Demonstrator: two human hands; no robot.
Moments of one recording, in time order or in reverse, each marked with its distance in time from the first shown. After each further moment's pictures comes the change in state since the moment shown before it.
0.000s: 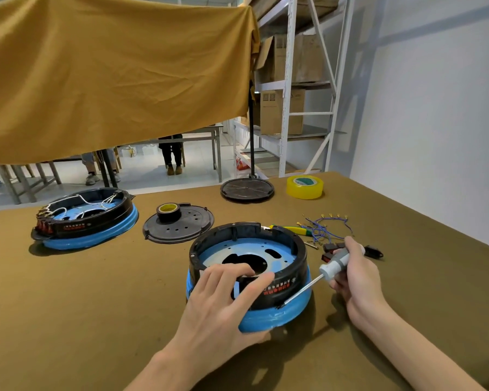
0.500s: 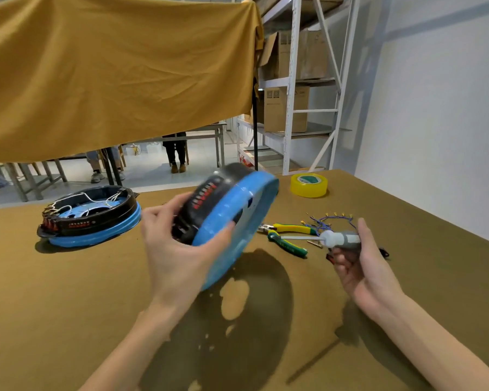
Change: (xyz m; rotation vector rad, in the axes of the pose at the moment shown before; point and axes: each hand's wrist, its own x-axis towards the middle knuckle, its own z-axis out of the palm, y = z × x) left_hand 0.055 -0.032 -0.049 -0.517 0.476 -0.740; right_hand -0.004 -0.023 0.002 0.296 -0.222 0.091
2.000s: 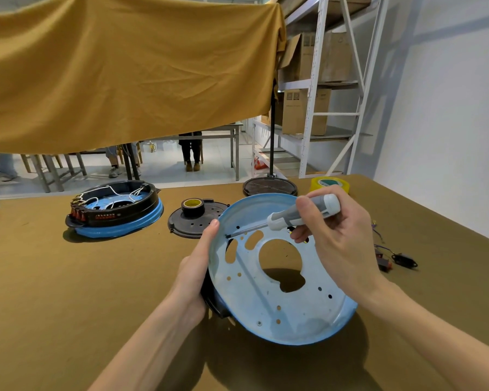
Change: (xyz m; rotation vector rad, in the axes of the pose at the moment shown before) left_hand -0.009 -0.041 -0.009 -0.610 -0.320 -0.942; right_hand -0.044 0.009 0.096 -0.575 -0.512 -0.950
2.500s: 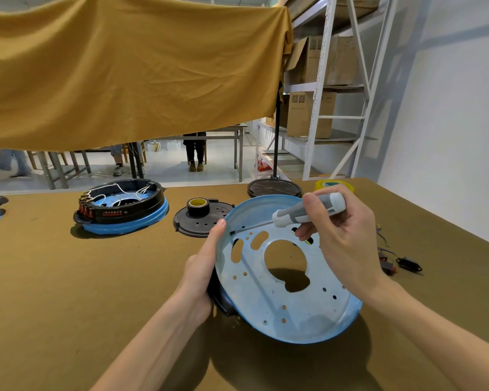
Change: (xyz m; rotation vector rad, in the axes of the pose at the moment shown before) left_hand -0.002 0.000 -0.001 0.003 0.015 -0.024; right_hand 0.005 0.000 0.004 -0.005 0.010 -0.004
